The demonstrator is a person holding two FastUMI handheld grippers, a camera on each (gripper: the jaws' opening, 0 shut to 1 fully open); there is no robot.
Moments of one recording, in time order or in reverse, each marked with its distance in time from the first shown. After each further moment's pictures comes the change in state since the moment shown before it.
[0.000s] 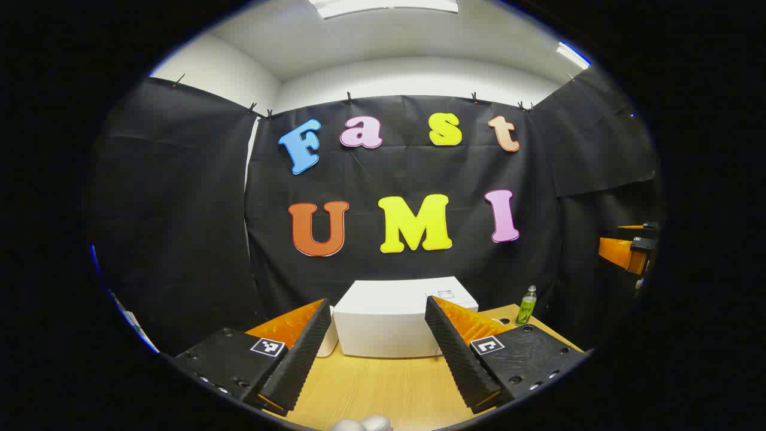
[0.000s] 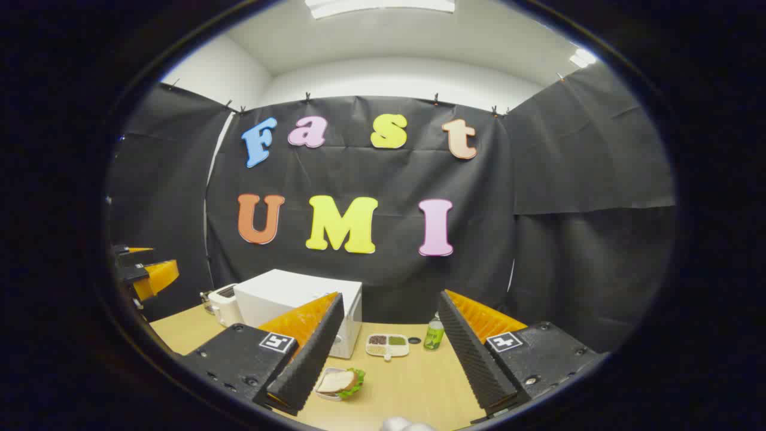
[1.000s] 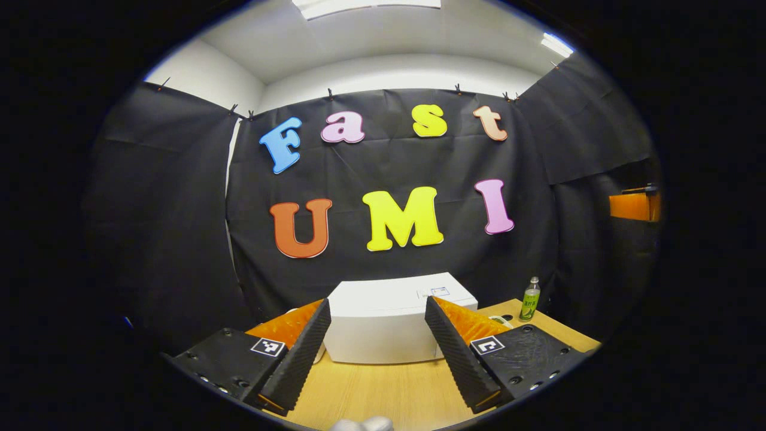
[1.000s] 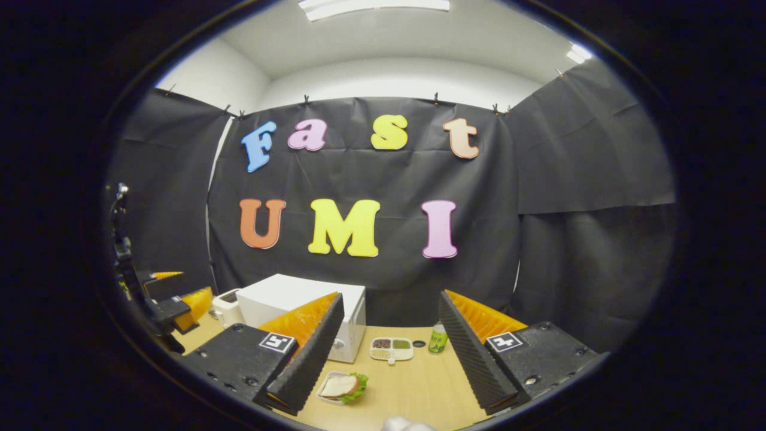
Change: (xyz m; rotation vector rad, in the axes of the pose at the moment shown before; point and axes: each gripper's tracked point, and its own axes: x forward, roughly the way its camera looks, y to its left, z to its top) left arm 0.062 -0.046 -0.046 0.041 -0.014 -0.070; right arm 0.015 -0.010 0.013 0.022 -0.005 0.013
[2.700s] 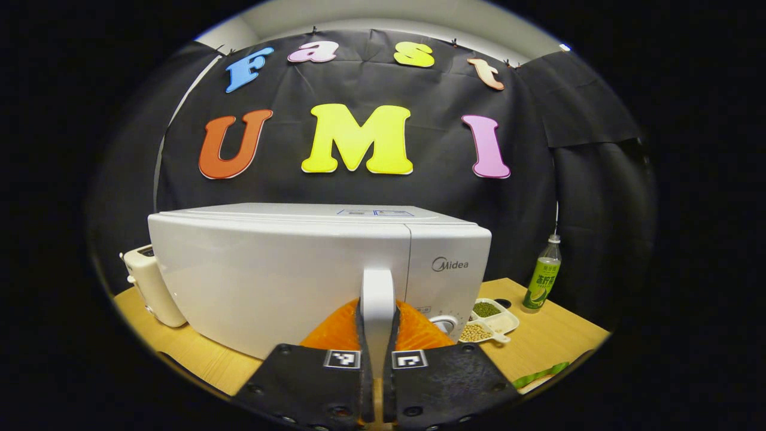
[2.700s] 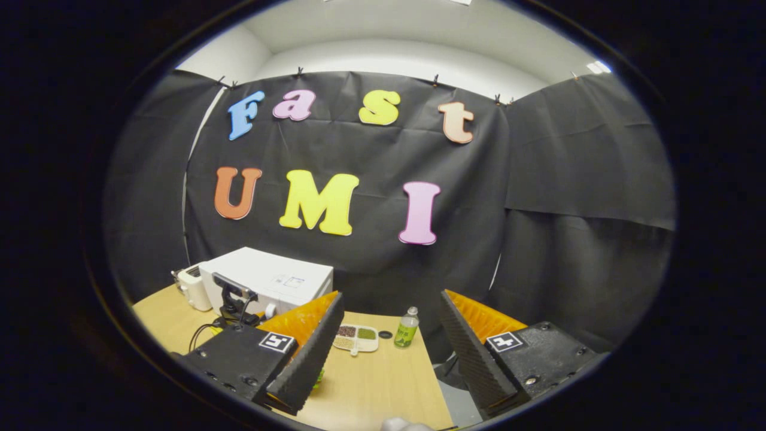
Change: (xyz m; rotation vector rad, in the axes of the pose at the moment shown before) left arm 0.211 -0.126 -0.208 -0.121 0.142 -0.127; right arm 0.047 -0.042 -0.023 -0.094 0.117 -0.070
